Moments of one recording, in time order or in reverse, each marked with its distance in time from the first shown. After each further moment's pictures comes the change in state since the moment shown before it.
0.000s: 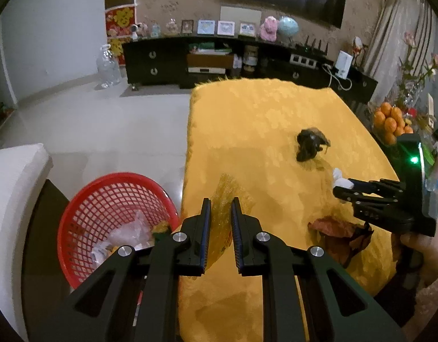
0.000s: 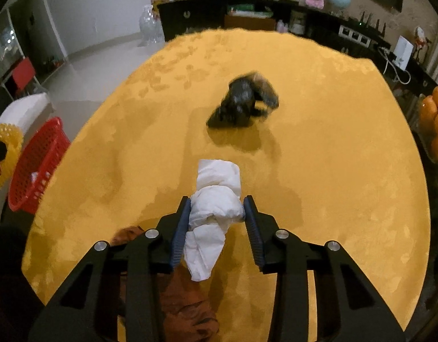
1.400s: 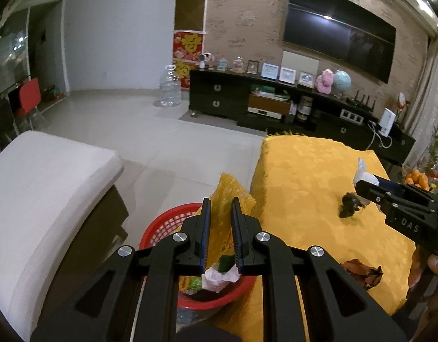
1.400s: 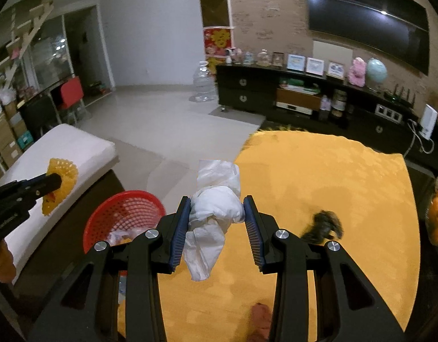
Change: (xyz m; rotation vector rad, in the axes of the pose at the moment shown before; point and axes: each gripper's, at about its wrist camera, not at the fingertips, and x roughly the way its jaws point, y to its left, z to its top) left arm -0.094 0.089 0.015 -0.206 -0.171 0.200; right arm -0.106 0.124 0.085 -0.155 -0.282 0.163
